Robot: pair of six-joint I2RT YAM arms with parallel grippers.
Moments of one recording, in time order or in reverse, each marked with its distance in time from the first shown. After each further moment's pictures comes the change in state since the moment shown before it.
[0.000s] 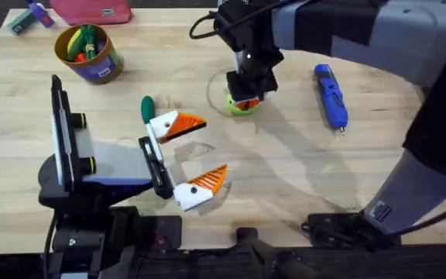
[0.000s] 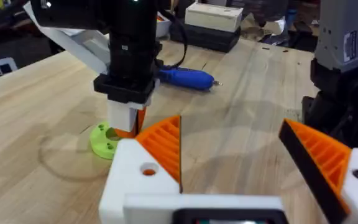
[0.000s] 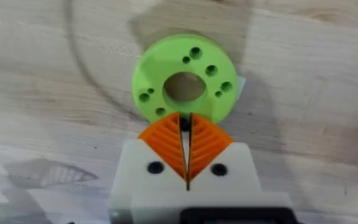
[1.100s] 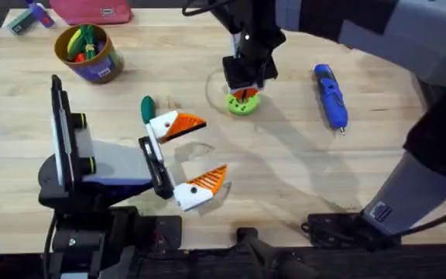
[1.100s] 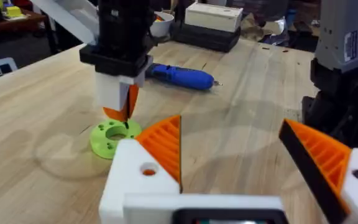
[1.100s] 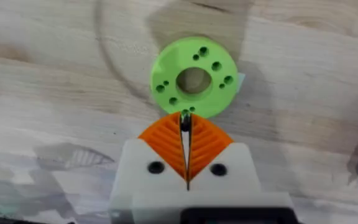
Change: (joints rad) left arm 0.000 0.000 0.000 0.000 0.000 0.000; right arm 0.010 -0.006 0.143 -0.115 0.001 0.004
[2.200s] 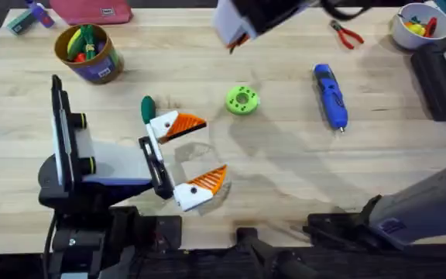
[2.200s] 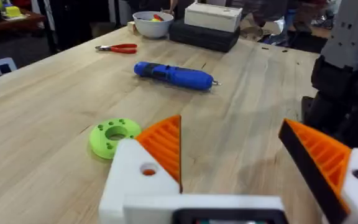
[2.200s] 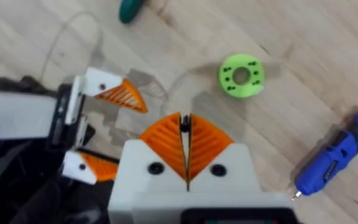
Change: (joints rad) left arm 0.000 0.000 0.000 0.000 0.002 0.000; right arm 0.172 -0.187 0.637 -0.469 -0.046 -0.328
